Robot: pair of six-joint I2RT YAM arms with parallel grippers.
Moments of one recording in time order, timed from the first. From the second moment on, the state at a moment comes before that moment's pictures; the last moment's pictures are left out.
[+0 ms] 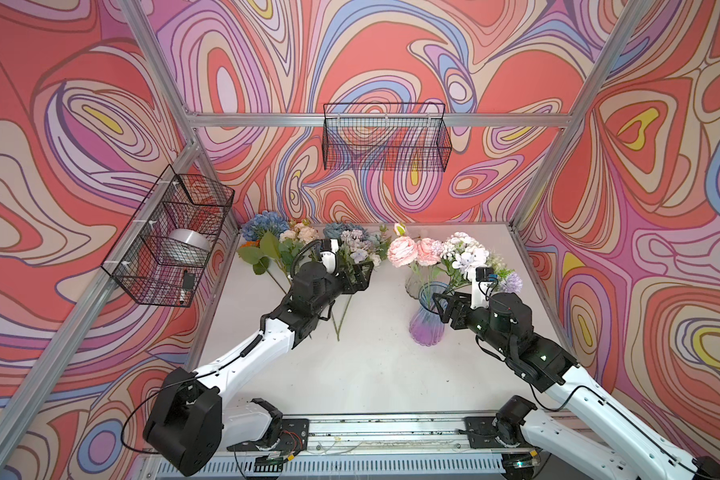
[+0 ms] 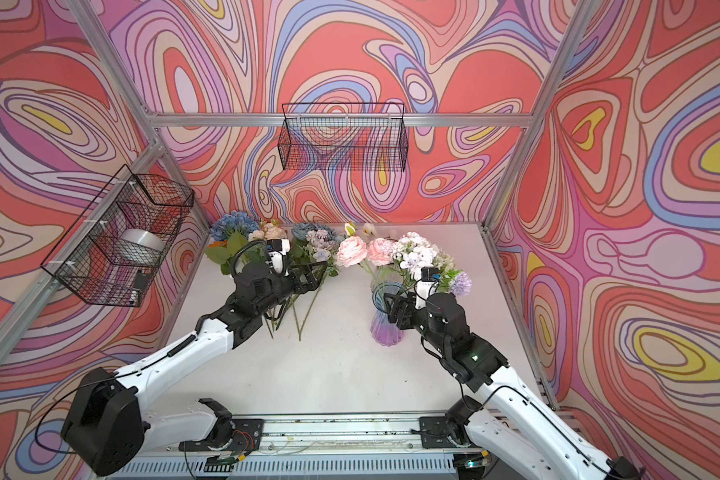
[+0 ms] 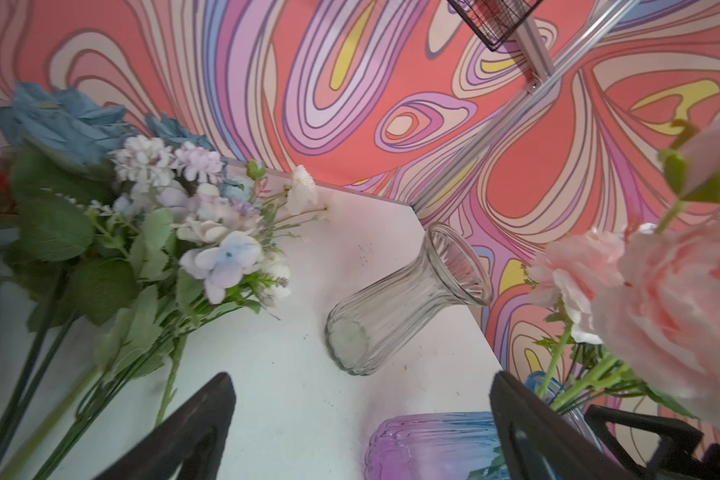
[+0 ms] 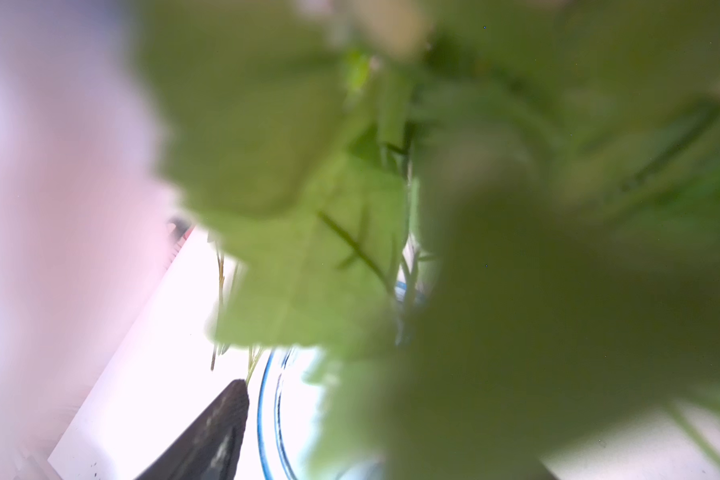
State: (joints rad) left arm -0.50 1.24 0.79 0.23 0.13 -0.65; right arm 0.58 0.76 0.74 -0.37 0.09 0.51
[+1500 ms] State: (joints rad) left arm -0.21 1.76 0.93 0.08 0.07 -0.70; right arm 0.58 1.03 1.19 -0.33 -0.10 0.42
